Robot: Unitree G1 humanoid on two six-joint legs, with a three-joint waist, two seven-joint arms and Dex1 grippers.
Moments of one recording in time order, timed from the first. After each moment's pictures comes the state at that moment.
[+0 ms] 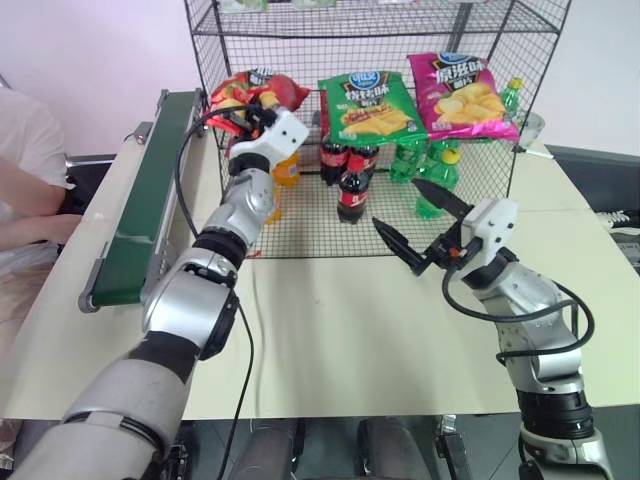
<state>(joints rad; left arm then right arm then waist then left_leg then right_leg) -1.23 0.20 -0.18 1.21 0.50 -0.26 0.51 -0.25 -0.42 -0.08 -0.30 0.37 0.08 0.66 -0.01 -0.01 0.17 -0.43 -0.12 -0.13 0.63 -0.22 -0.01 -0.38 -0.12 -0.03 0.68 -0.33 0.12</state>
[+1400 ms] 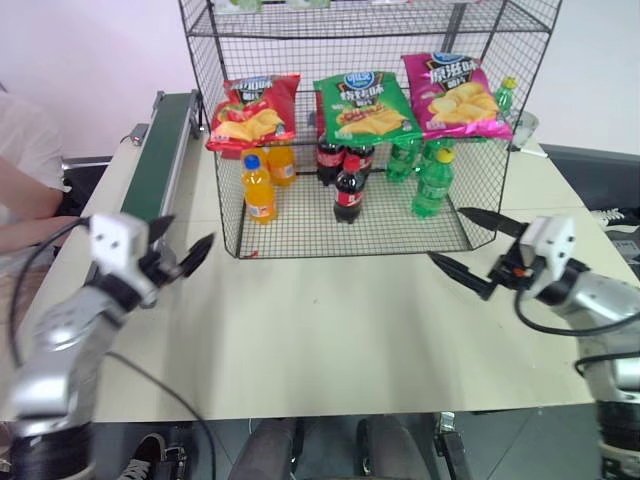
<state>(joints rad) 0.04 0.65 0.46 -0.30 -0.48 0.31 -0.64 -0.12 -0.75 -0.31 -0.15 0.49 0.06 0.98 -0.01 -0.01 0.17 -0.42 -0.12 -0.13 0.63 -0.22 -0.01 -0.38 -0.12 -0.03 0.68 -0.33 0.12</state>
